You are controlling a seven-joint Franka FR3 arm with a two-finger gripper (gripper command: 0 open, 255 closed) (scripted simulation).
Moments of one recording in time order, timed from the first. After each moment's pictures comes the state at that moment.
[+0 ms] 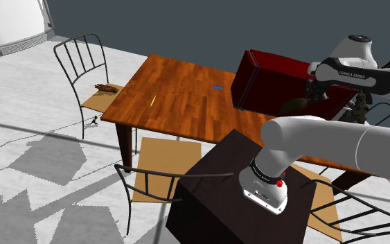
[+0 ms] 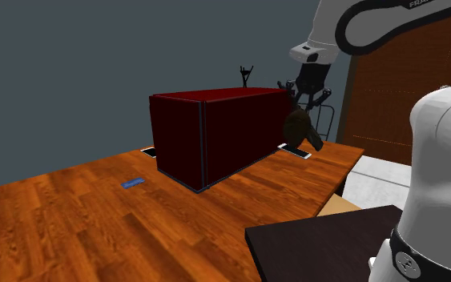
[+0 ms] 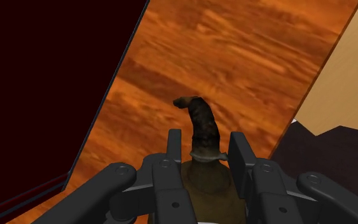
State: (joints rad) arm -0.58 -0.97 -0.89 -2.67 -0.96 2.13 -1.86
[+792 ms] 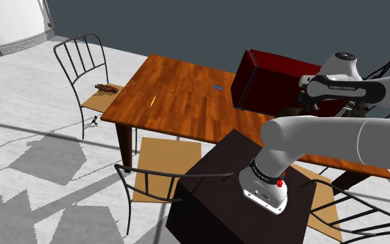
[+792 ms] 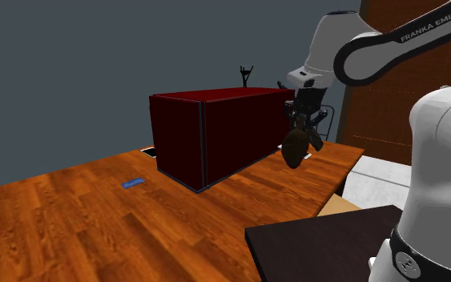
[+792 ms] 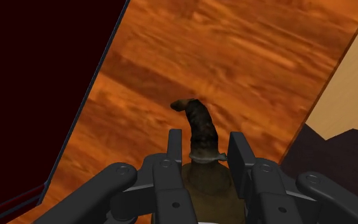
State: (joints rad) arm -0.57 -0.88 -1.03 -2.75 -1.10 2.31 -1.79
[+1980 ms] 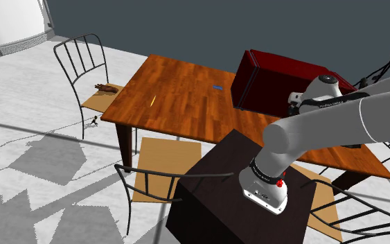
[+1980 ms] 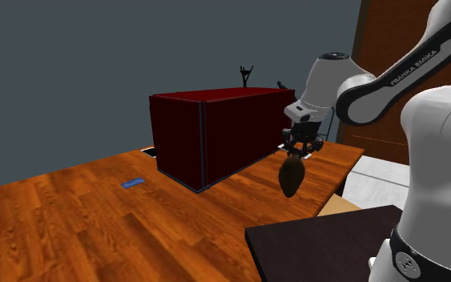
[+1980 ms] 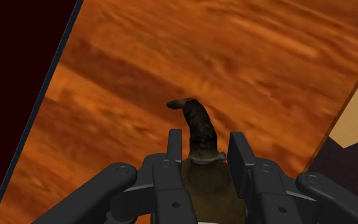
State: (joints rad) arm -0.41 -0.62 -1.37 -2.77 -1.38 2.63 -1.60
